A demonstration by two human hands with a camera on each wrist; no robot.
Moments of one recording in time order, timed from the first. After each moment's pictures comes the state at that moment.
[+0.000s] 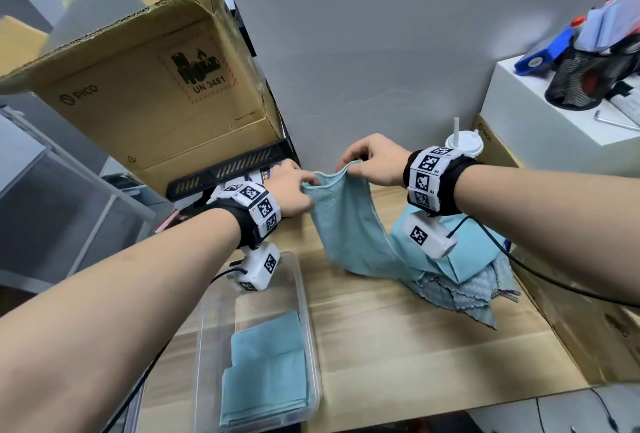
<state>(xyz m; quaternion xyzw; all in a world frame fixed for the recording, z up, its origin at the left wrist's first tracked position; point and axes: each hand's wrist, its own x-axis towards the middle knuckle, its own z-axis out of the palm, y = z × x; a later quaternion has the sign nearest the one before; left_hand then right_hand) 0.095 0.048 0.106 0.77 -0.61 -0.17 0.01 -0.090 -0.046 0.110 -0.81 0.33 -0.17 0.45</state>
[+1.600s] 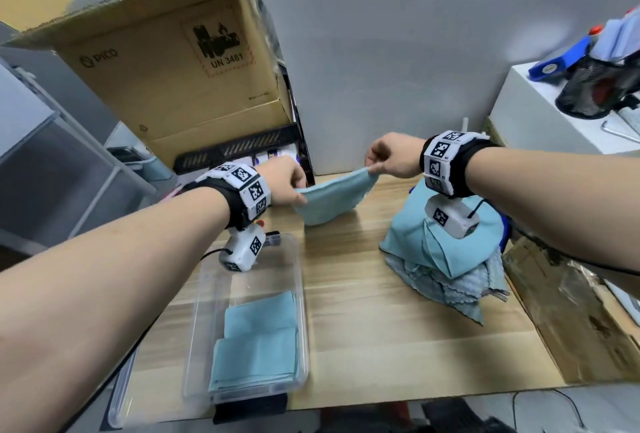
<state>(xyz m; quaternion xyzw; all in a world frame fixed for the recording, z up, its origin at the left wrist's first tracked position) 0.109 0.077 0.121 0.75 -0.62 -0.21 0.00 -0.101 -0.062 0.107 -0.90 0.35 0.01 0.27</state>
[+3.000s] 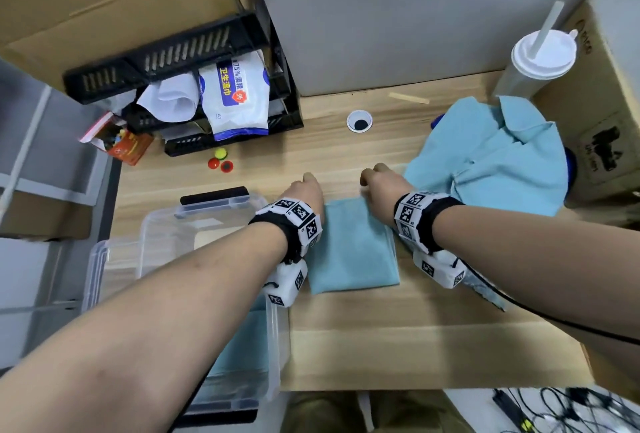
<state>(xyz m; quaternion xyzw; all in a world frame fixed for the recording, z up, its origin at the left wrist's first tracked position) 0.062 0.030 -0.107 0.81 -0.48 -0.27 -0.19 -0.081 -0.055 -0.153 -0.86 0.42 0.11 0.28</state>
